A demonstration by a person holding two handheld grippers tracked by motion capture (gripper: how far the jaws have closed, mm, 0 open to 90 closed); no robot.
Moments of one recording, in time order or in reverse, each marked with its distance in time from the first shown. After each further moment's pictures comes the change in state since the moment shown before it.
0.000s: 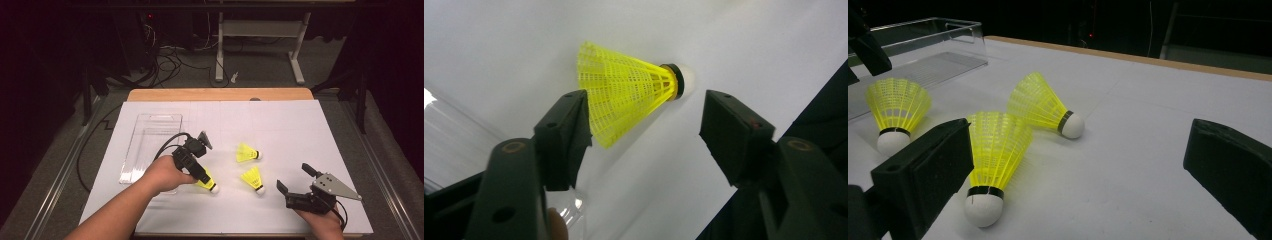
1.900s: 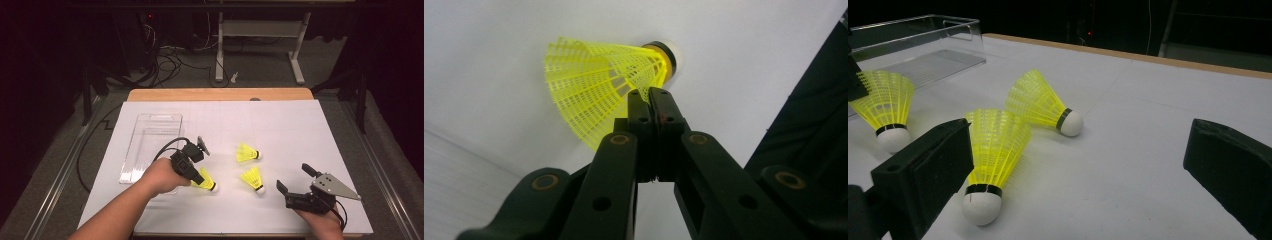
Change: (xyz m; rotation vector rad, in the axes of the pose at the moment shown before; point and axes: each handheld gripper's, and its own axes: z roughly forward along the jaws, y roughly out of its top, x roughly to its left) left arm 0.011 -0.012 0.004 0.066 -0.102 0.041; right arm 0.000 -0.001 0.001 0.005 -0.007 -0.003
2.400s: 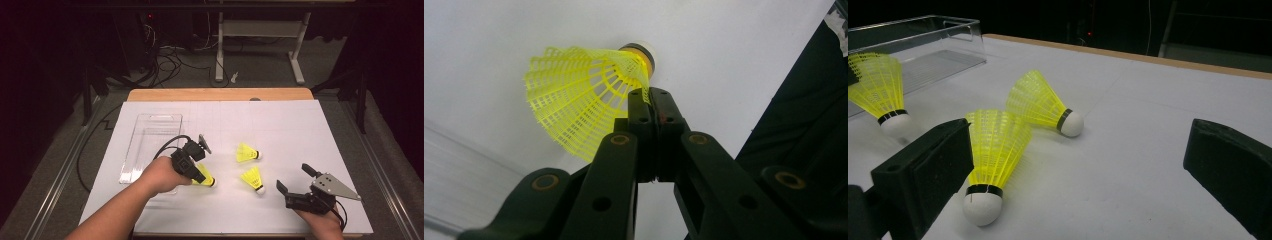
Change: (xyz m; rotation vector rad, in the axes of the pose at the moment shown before) left arm -0.010 0.004 -0.012 -0.025 0.008 0.009; right arm 0.000 0.000 0.000 -0.001 0.000 0.001
